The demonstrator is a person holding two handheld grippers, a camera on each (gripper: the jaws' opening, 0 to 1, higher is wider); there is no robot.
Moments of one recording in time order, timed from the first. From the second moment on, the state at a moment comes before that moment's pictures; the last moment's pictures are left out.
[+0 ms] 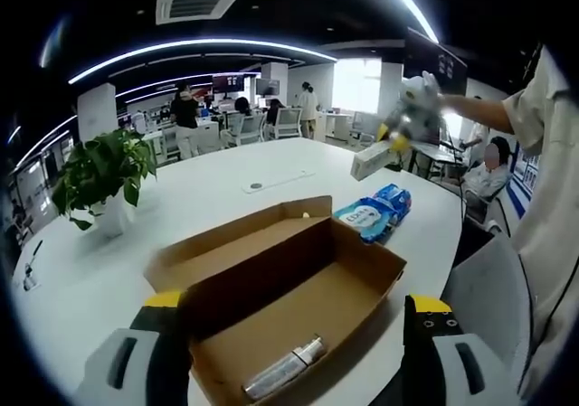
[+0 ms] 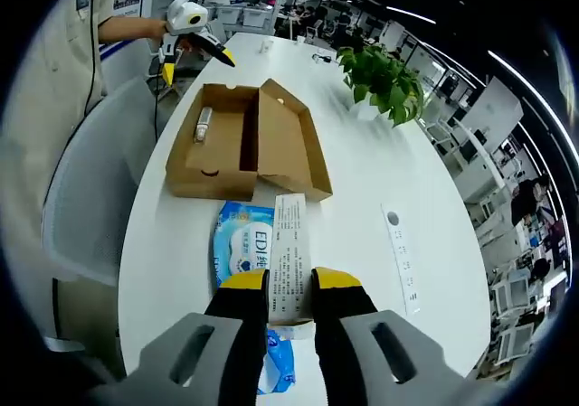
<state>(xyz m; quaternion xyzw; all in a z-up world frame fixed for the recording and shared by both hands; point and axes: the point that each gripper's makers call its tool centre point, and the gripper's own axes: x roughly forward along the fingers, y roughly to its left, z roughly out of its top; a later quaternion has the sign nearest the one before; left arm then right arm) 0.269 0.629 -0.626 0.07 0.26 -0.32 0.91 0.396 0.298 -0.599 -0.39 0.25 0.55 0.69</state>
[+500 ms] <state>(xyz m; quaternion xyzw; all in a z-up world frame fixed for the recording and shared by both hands) 0.276 0.630 -0.639 0.07 0.29 -0.32 0.90 0.425 0.265 -0.643 -0.41 0.29 0.55 0.67</state>
